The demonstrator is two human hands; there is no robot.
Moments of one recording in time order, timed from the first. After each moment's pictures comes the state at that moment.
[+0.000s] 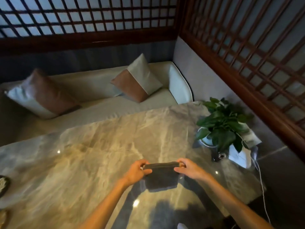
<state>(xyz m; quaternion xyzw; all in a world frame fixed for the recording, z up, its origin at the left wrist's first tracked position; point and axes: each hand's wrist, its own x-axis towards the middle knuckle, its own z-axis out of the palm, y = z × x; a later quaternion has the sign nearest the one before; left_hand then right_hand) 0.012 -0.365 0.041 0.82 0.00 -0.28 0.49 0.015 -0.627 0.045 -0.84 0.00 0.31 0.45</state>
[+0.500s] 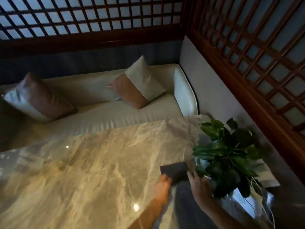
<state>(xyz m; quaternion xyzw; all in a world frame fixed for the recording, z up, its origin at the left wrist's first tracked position) 0.112 -0.566 -0.085 0.94 -0.03 -0.18 0.30 0.123 -0.748 -0.056 -0.99 -0.05 0.09 -0.02</state>
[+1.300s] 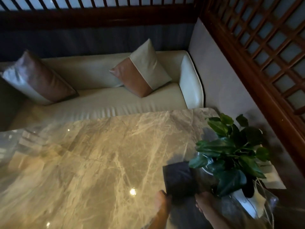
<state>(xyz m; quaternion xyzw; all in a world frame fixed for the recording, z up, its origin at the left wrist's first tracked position) 0.060 -0.601 -0.143 0.76 0.36 -0.33 0.44 0.086 -0.781 -0.137 -0.78 0.40 0.29 0.38</state>
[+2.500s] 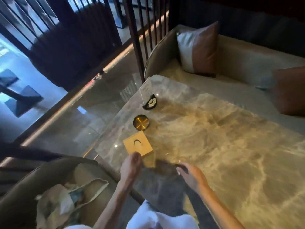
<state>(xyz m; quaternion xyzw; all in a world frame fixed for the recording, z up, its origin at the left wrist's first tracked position) -0.280 -0.027 0.001 0.75 0.56 -0.01 0.34 -0.099 -0.215 -0.034 -0.85 -0.33 0.35 0.22</state>
